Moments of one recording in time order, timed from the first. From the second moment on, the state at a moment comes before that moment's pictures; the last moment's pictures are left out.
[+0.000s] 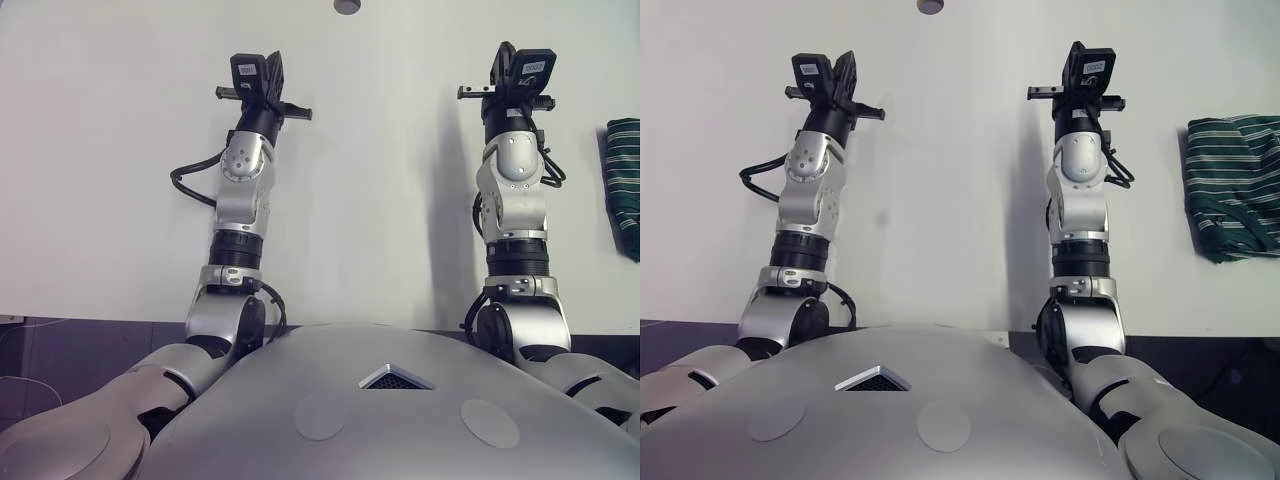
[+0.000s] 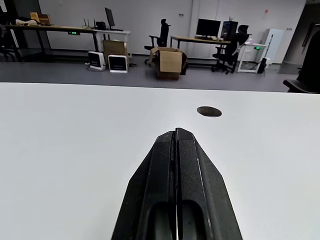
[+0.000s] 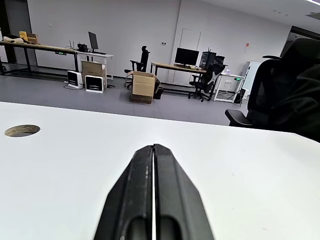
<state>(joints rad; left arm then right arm) -0.27 -0.03 0.00 0.34 -0.09 -0.03 -0.09 -0.22 -0.18 -0.05 0.26 0.04 -0.02 -0.05</state>
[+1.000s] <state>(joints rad) -0.34 0.11 0.04 0.25 -0.14 0.17 -0.26 -0.21 0.06 -0.01 0.31 0.00 -0.16 -0.12</state>
